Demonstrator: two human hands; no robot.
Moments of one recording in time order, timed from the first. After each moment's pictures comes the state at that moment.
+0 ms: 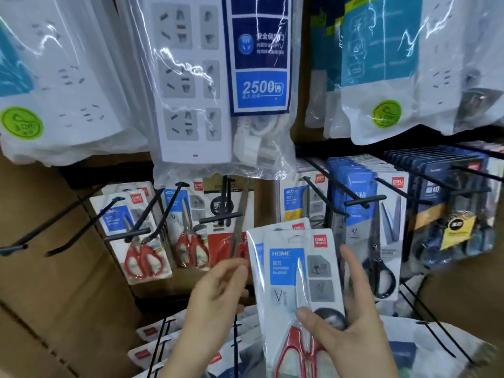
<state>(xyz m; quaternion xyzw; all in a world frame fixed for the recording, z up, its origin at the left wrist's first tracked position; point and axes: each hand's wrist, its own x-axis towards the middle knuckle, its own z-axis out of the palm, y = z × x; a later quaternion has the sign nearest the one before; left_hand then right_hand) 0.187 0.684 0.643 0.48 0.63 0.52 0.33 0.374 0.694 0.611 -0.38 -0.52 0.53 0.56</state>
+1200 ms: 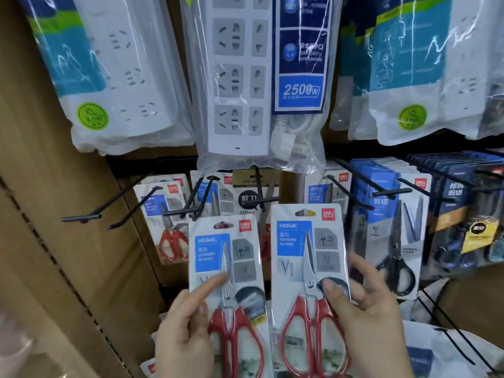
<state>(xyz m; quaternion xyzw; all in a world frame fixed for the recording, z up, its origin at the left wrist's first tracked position) 0.159 0.608 0.622 0.45 0.65 0.60 0.11 0.352 0.681 0.621 -0.38 -0.46 0.51 0.62</state>
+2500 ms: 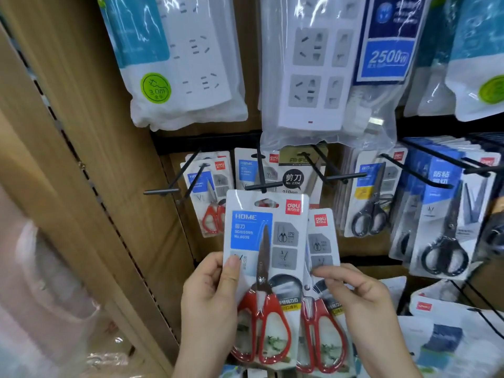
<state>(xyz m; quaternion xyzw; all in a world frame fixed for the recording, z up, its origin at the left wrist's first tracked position) 0.107 0.589 0.639 0.40 0.58 0.67 0.24 0.284 0.657 0.608 -0.41 -0.54 0.52 0.51</state>
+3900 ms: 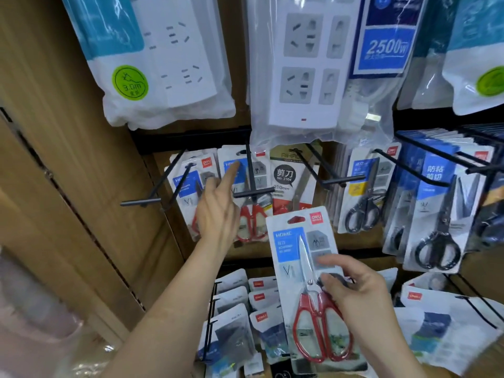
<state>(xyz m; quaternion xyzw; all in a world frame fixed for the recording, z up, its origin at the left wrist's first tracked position) 0.048 0.758 0.641 0.57 0.71 0.39 -0.13 0.286 0.675 0.604 -0.49 -0.51 0.52 0.48</state>
